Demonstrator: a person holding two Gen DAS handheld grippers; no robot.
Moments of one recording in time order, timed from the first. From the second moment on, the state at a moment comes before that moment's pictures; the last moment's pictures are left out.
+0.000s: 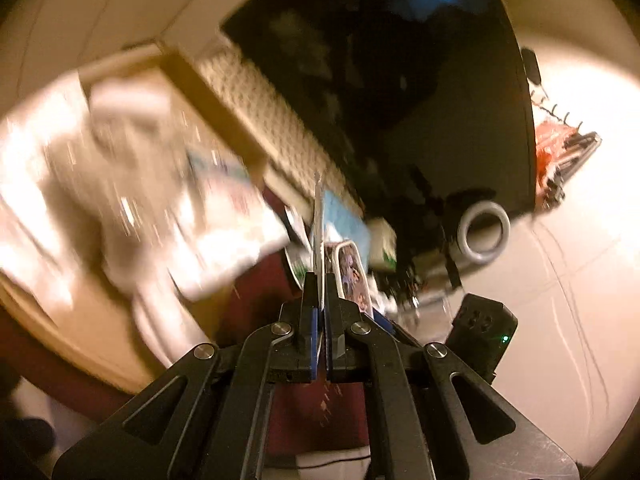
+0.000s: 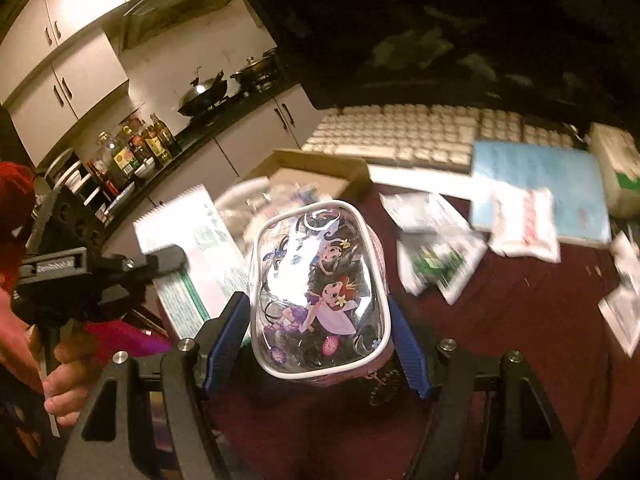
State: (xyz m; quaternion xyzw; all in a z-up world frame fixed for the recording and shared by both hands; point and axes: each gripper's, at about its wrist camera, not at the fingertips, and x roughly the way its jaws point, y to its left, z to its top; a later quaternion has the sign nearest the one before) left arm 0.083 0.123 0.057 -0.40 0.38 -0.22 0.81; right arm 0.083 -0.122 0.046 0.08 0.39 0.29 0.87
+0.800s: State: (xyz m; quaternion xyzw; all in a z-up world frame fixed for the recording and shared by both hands) left arm 0.242 0.196 0.008 -0.39 0.46 -0.10 0.79; right arm 0.222 -0.021 0.023 0.09 0.46 0.24 0.85
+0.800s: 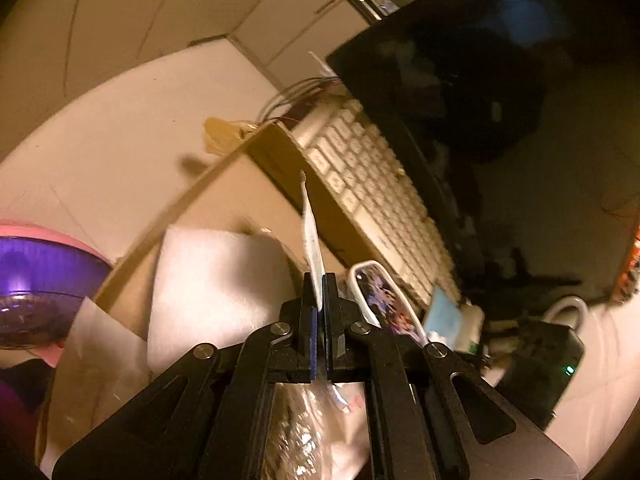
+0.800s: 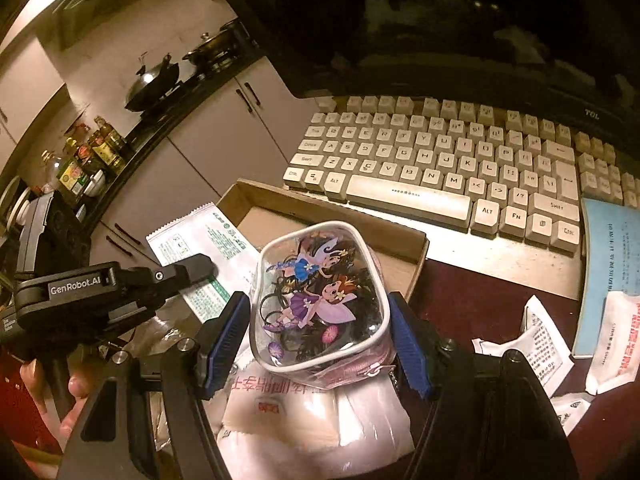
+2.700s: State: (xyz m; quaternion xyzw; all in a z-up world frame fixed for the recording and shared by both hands) left arm 0.153 0.017 0.038 -0.23 0.43 -0.12 0.87; right arm 0.172 -0.174 -0.017 0.16 0.49 0.18 0.84
